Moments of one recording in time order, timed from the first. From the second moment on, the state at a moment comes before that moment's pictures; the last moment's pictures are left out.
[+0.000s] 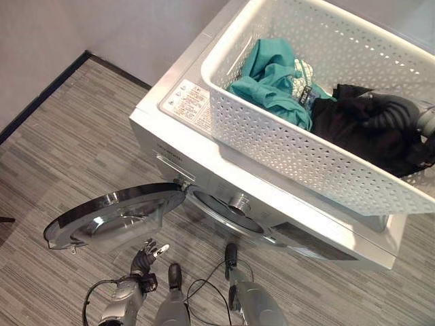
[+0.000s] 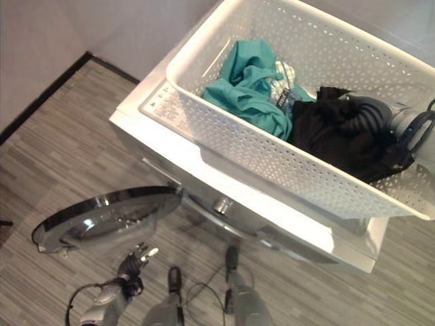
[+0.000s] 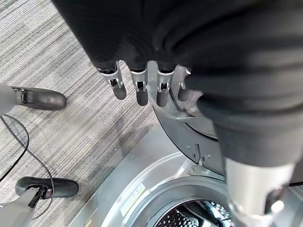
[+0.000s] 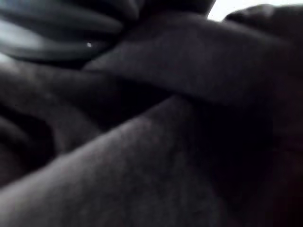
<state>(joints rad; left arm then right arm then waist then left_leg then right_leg) 0.00 0.31 -0.17 0.75 -0.59 -0.13 -0.01 -0.69 -1.43 0.38 0.09 0.11 -0.04 0.26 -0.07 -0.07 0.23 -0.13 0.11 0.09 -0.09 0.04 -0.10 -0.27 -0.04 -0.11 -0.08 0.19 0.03</state>
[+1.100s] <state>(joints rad) 0.08 0.27 -0.14 0.72 -0.45 -0.13 0.06 -1.11 -1.28 0.27 0.09 -0.27 0.01 -0.34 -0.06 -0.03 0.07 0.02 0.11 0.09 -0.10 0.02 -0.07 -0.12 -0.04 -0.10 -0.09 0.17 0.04</state>
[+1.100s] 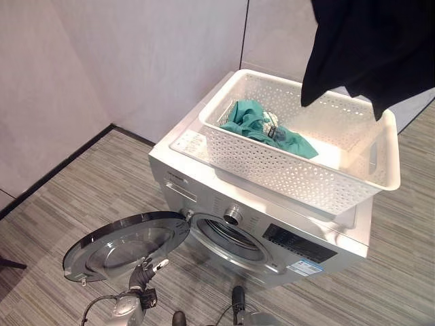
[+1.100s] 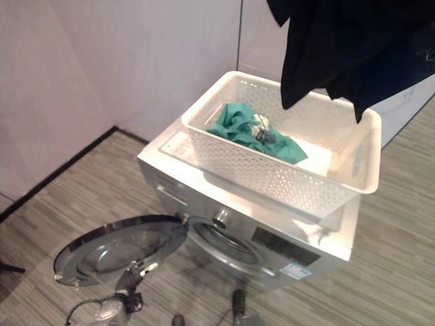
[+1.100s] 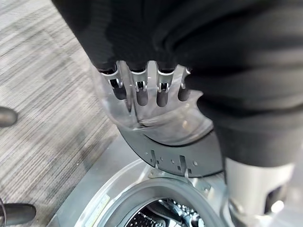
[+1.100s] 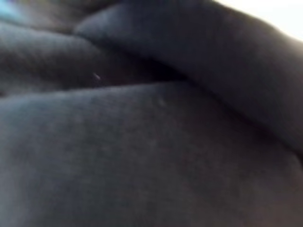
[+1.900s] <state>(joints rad) 0.10 0.39 -0.18 0.26 -0.34 -0.14 0.06 -1.10 -1.15 0.20 0.07 -0.38 0.05 -0.39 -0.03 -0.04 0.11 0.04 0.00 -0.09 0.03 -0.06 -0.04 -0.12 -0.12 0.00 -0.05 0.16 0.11</state>
